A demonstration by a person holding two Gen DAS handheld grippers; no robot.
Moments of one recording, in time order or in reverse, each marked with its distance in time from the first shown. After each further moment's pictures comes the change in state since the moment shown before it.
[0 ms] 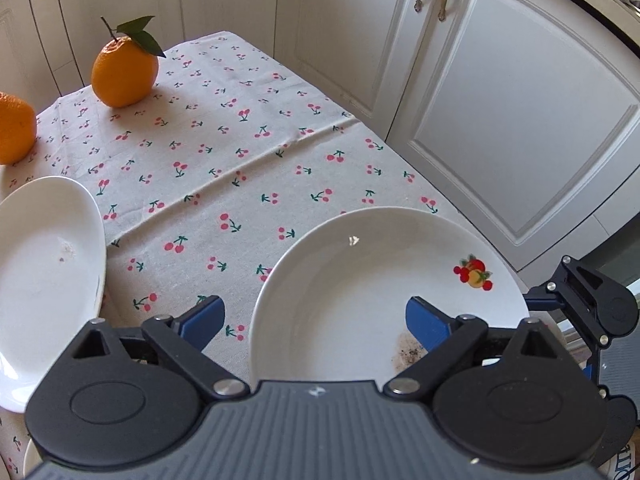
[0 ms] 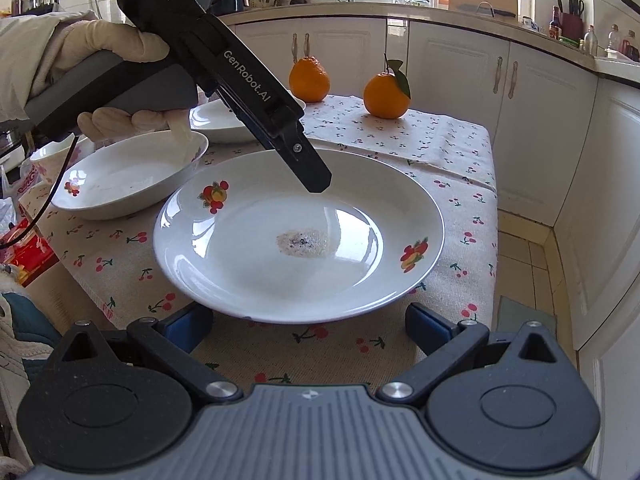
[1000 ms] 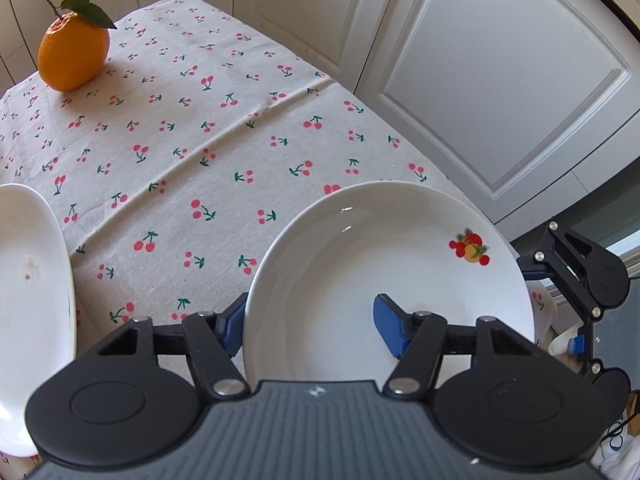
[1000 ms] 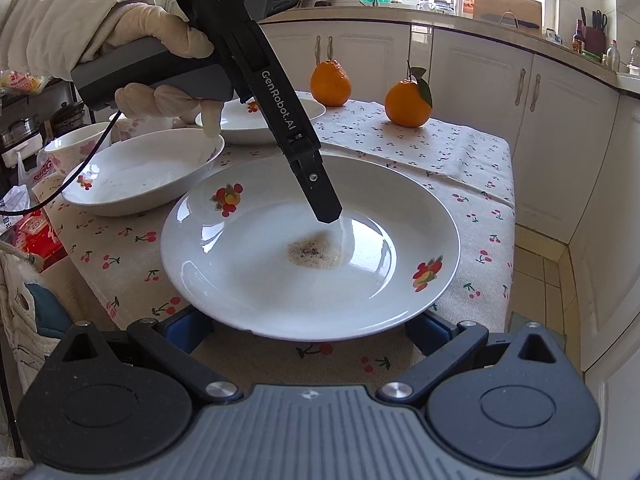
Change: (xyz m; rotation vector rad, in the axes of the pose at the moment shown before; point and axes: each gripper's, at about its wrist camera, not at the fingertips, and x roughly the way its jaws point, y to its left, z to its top) left arm 0.022 0.010 0.014 0.073 0.149 -0.091; right arm 0.004 0.001 0.004 -0.053 -0.003 0.048
